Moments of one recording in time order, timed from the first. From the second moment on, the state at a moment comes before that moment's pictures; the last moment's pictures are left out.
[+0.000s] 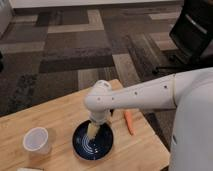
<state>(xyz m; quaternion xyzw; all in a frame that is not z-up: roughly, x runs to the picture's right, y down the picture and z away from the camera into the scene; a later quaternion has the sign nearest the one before) -0.028 0.194 0.753 -0.32 0.08 0.28 0.90</state>
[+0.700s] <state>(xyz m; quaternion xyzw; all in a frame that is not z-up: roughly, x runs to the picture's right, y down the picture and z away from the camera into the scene) -0.018 0.193 0.750 -0.32 0.09 0.30 0.90</state>
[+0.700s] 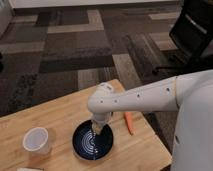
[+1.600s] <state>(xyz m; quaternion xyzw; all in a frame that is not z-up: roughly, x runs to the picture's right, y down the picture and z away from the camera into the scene) 0.013 0.059 0.695 -0.25 0.16 0.31 0.91</state>
